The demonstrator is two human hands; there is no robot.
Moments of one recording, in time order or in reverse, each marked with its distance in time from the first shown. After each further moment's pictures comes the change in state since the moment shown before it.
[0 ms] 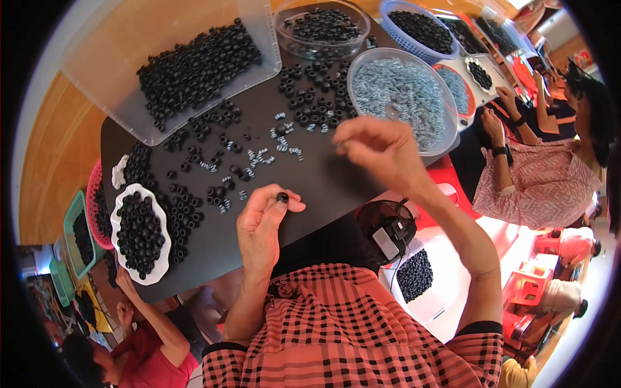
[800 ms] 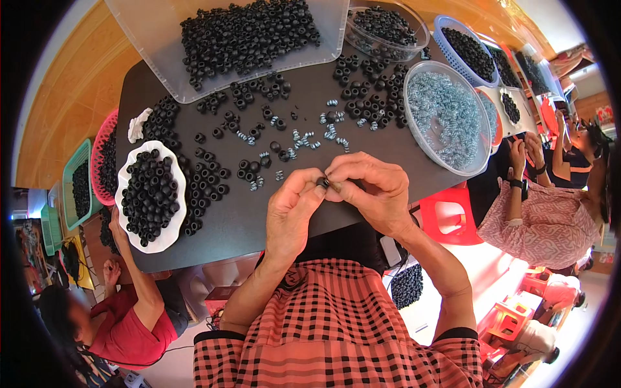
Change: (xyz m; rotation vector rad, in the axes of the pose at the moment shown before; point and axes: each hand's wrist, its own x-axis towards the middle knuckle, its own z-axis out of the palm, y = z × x) left_hand 0.001 -0.002 -0.005 -0.165 0.021 -0.005; right_hand -0.013 0.015 0.082 0.133 -0.097 -0.212
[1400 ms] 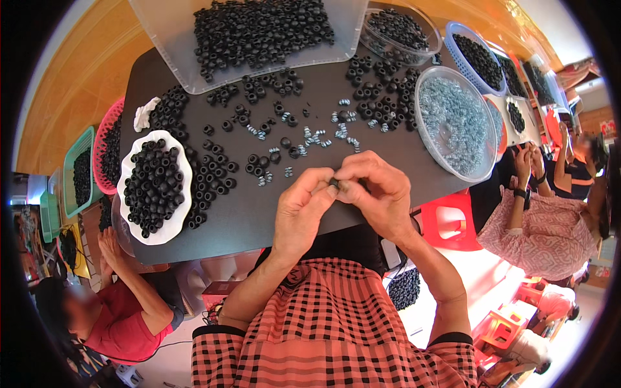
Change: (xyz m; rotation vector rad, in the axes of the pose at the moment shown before) left_hand -0.002 -0.005 -0.006 0.103 0.016 0.003; right_hand -0.004 0.004 0.005 -0.044 0.005 0.069
